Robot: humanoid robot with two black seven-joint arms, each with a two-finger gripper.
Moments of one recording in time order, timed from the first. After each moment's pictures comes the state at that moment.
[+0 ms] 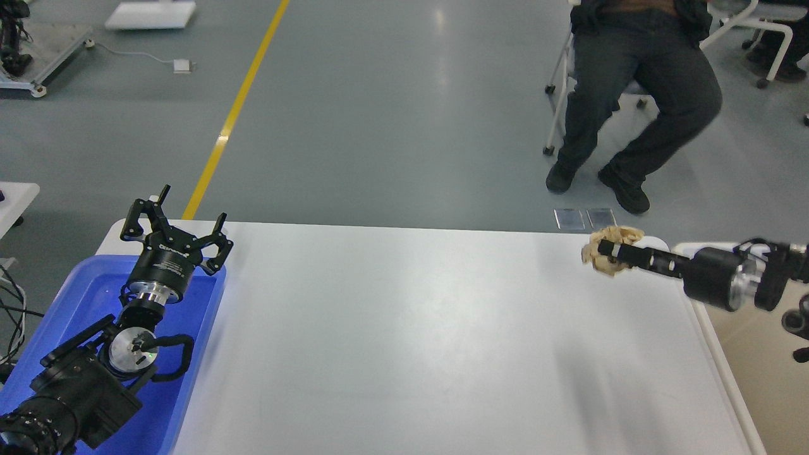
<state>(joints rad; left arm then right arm) -0.58 0.33 -0.76 -0.45 -0.16 -0.64 -0.52 1.02 -0.96 -0.06 1.20 -1.06 -0.04 0.50</state>
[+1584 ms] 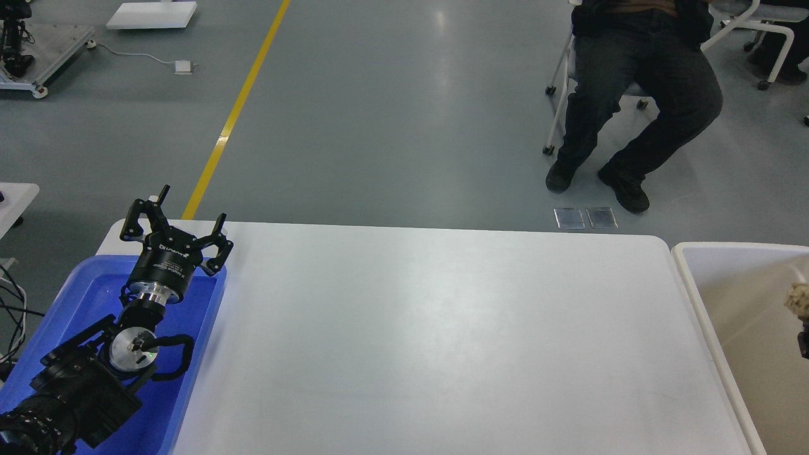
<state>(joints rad) -0.58 0.33 -0.76 -0.45 -0.16 -0.64 -0.52 0.73 -0.54 0.16 0.15 0.40 -0.06 -0.11</state>
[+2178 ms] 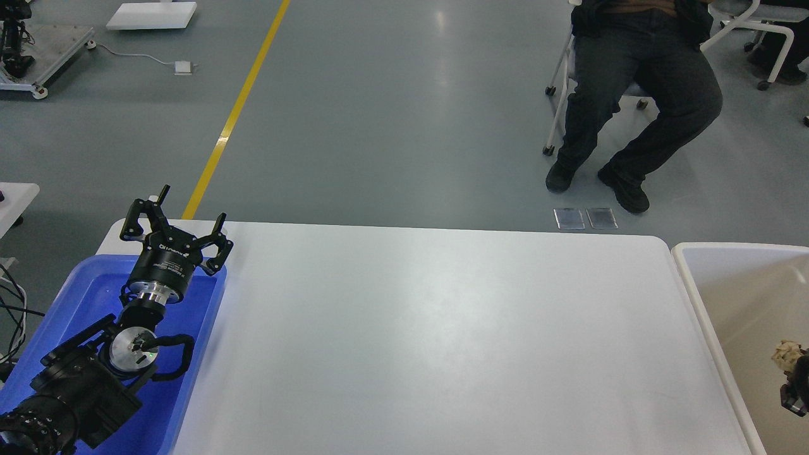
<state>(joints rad) -0.58 0.33 -0.75 -0.45 -0.16 -0.64 -0.52 0.62 -0.47 0.23 0.09 0.43 -0.11 -0.12</state>
